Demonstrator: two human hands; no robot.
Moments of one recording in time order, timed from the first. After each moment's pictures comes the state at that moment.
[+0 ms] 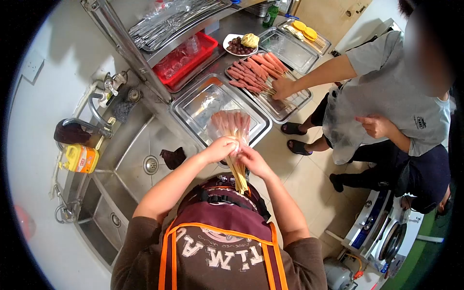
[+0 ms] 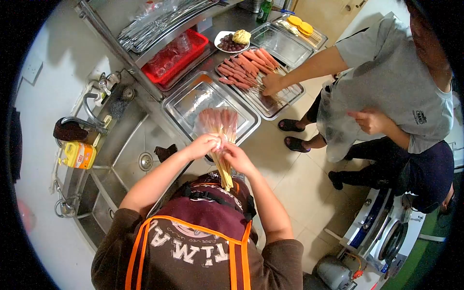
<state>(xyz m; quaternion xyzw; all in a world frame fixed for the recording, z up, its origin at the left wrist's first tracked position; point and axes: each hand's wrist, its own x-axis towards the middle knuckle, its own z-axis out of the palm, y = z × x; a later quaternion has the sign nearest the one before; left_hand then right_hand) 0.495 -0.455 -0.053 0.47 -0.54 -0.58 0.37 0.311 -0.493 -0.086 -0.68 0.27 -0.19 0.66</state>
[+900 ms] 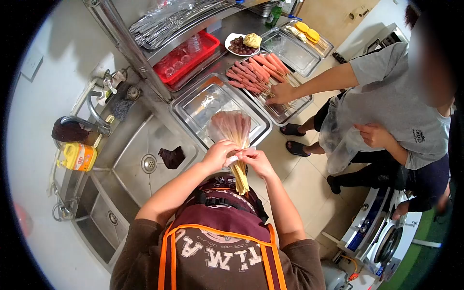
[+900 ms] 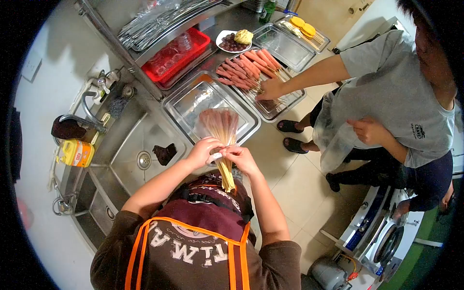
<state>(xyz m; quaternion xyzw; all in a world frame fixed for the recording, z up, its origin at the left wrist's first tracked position) 0.487 -0.440 -0.074 0.56 -0.71 -0.22 0.36 0.304 -0.505 -0.091 -0.54 0.32 -0.18 0.75</state>
